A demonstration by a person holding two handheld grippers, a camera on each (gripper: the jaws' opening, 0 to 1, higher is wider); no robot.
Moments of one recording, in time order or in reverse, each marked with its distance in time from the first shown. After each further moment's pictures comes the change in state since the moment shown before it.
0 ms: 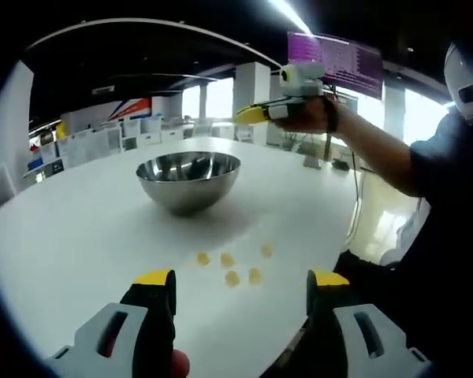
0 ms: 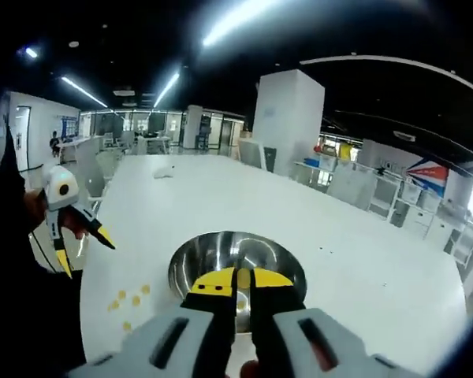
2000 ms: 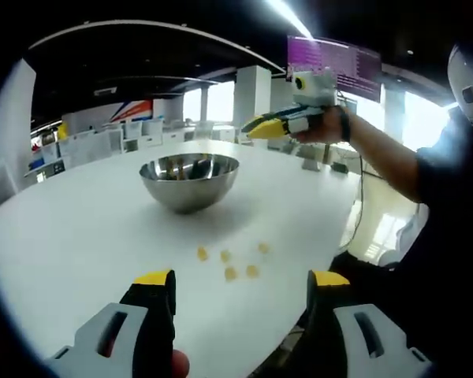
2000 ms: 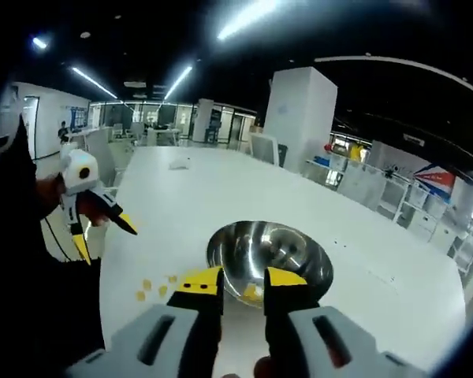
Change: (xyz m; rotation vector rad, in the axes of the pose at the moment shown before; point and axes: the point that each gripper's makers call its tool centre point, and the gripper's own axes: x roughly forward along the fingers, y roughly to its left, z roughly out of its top) left arm -0.010 -0.006 -0.003 -0.003 -0.021 0.002; right arm -0.068 0.072 -0.016 -0.011 -0.046 0.008
